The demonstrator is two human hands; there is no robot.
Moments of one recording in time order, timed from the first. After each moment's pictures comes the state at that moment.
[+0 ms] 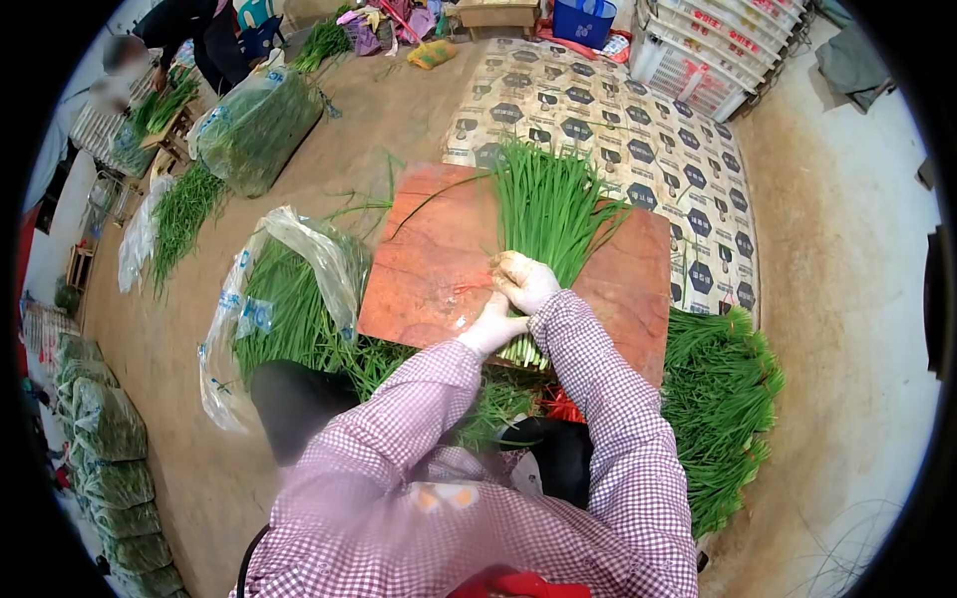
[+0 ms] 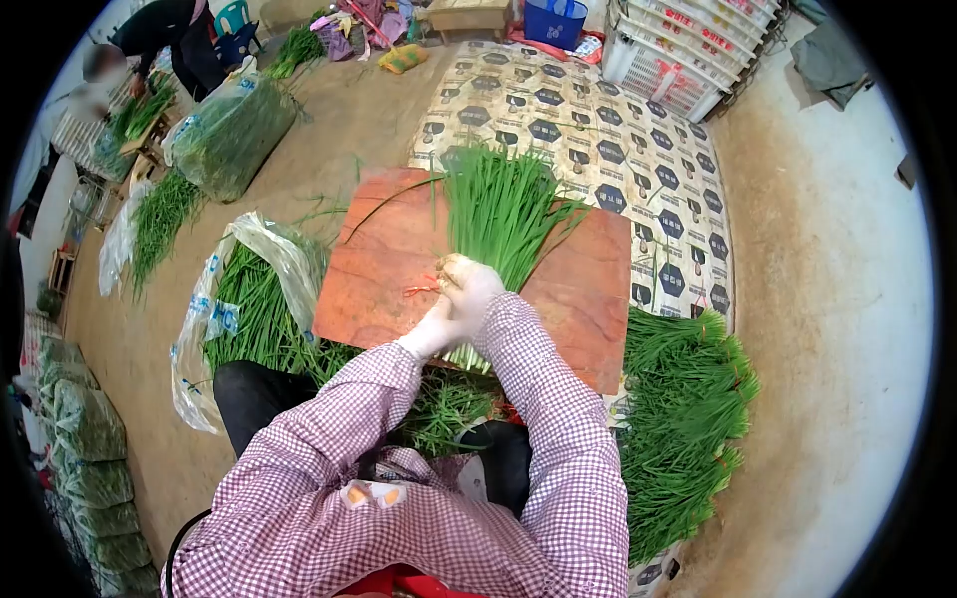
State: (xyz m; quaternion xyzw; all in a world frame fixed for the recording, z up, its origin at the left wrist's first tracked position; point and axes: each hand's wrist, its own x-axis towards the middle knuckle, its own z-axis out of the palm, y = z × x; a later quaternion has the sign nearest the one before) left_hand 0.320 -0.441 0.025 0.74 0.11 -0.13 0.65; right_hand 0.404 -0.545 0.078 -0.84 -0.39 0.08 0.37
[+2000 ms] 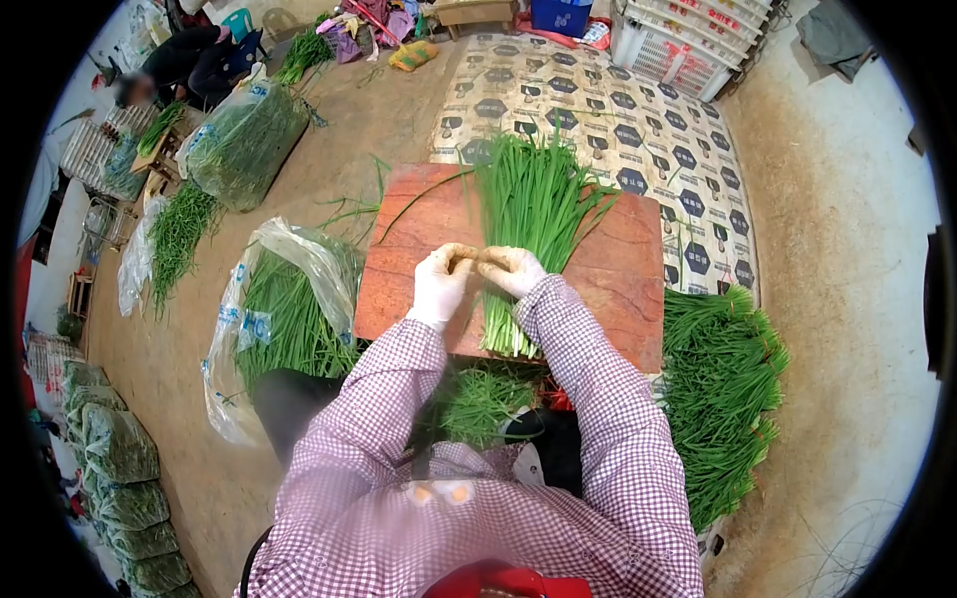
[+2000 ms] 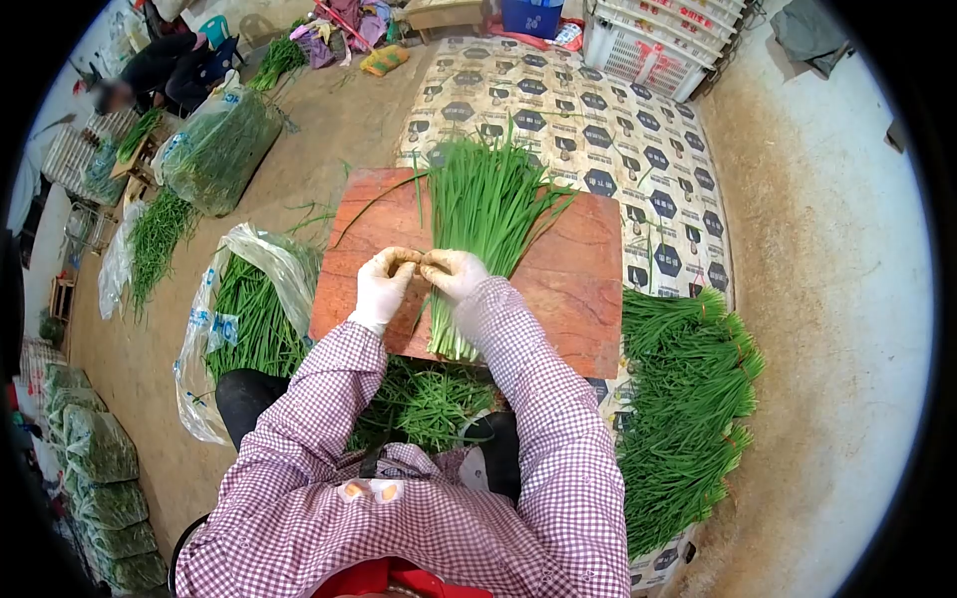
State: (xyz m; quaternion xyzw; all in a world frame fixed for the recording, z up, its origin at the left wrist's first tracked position) left_hand 0.337 -0.388 0.096 0.75 0.12 0.09 0.64; right_hand 0.403 -0.540 0.104 -0.72 -0.20 0.31 0.59
